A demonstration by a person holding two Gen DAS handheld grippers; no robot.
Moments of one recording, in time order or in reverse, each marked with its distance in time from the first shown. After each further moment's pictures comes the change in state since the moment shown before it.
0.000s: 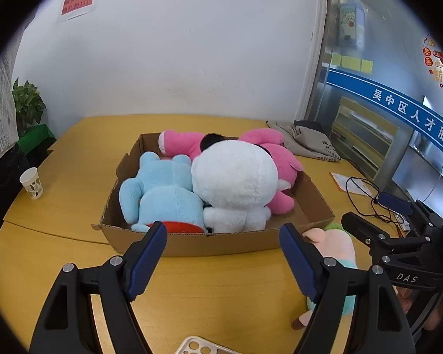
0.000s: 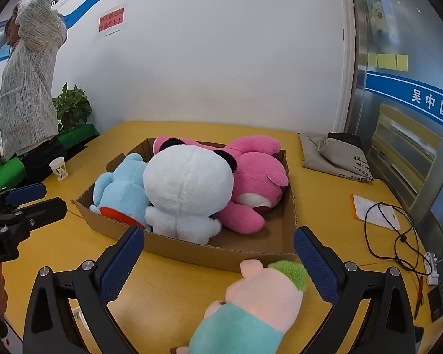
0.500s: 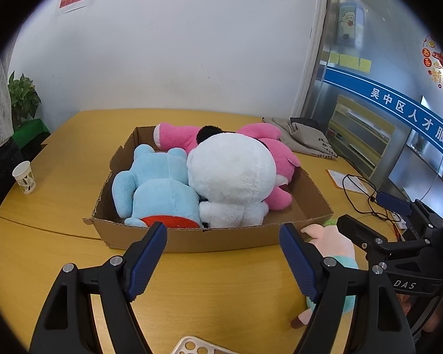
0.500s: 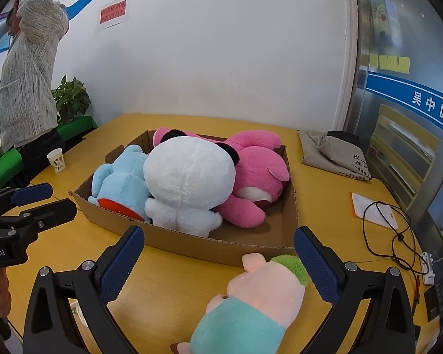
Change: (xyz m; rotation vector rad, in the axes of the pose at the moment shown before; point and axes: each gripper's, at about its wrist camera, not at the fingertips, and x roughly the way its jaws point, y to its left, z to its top) left arm 0.008 0.006 -0.005 -0.004 0.009 -0.026; right arm 0.004 0.011 -0.004 -0.026 0.023 -0.017
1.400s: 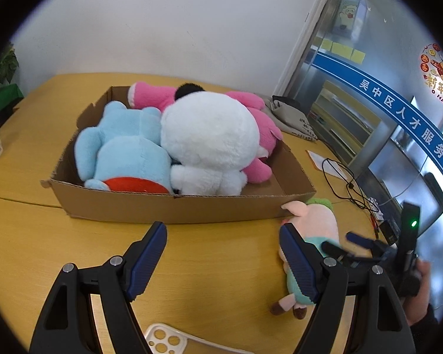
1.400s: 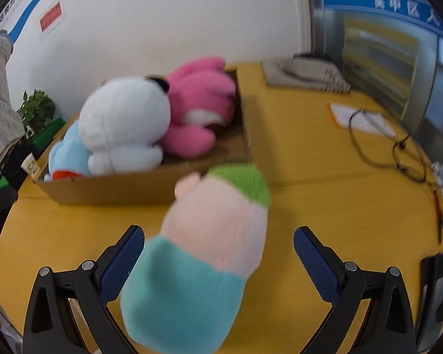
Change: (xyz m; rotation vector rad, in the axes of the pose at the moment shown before) left arm 0.042 0.002 -0.021 -0.079 0.148 -0.175; right arm 0.048 -0.080 -0.091 0.262 0.252 0.025
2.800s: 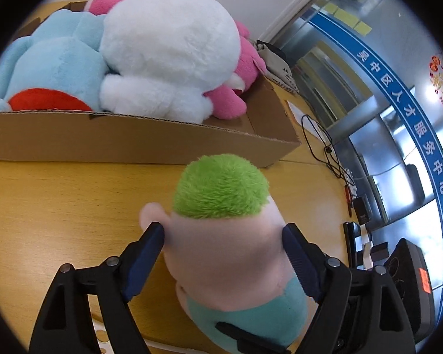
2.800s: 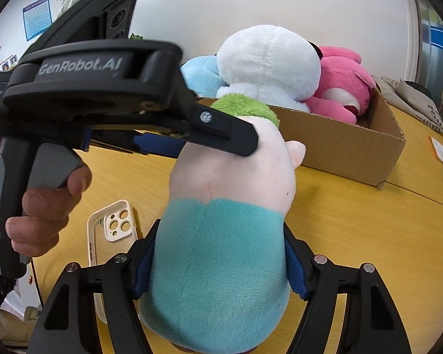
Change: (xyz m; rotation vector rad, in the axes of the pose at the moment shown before) left arm 0.086 -0.019 -0.022 -0.082 0.278 -0.179; right arm 0.003 0.100 -0.061 -0.357 -0.003 0.310
